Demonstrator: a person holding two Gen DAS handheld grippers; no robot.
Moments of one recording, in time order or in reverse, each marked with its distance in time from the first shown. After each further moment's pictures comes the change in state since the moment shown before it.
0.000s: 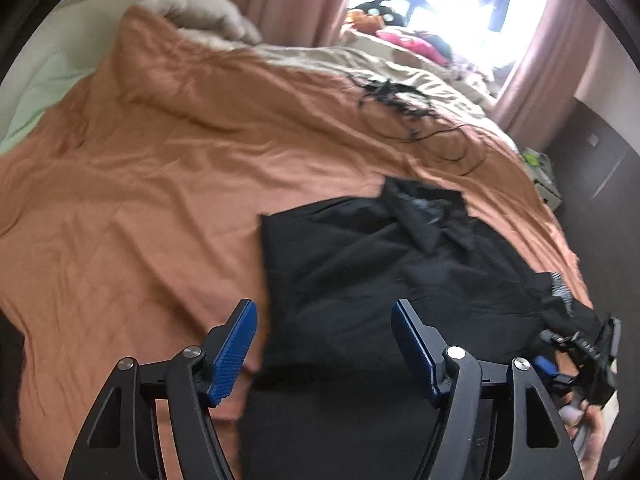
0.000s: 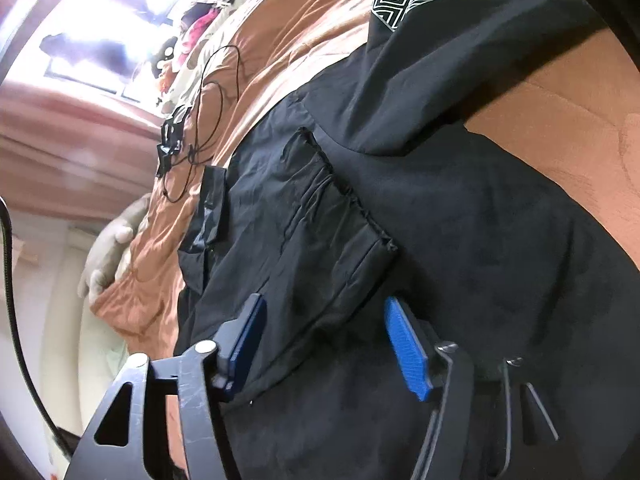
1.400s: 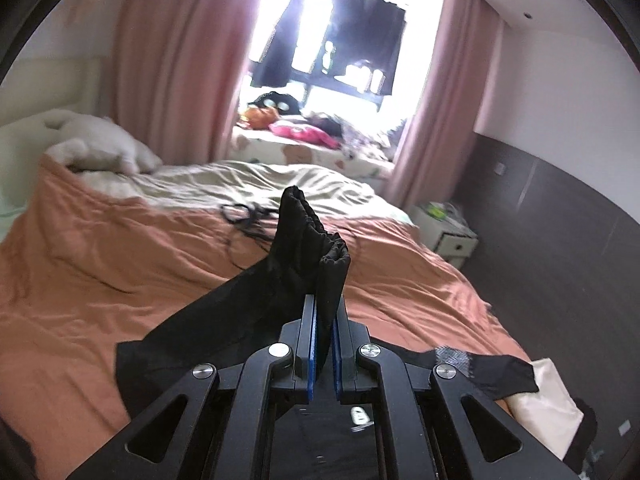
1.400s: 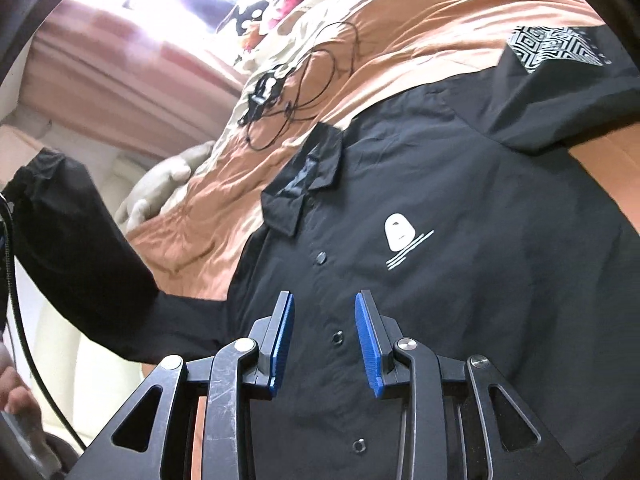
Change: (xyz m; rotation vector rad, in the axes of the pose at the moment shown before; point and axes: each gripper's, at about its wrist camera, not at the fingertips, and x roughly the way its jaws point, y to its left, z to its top) left arm -0.121 -0.184 0.092 0.203 -0.304 -0.269; right arm -0.033 0.078 -0.045 -0.251 0.032 0.117
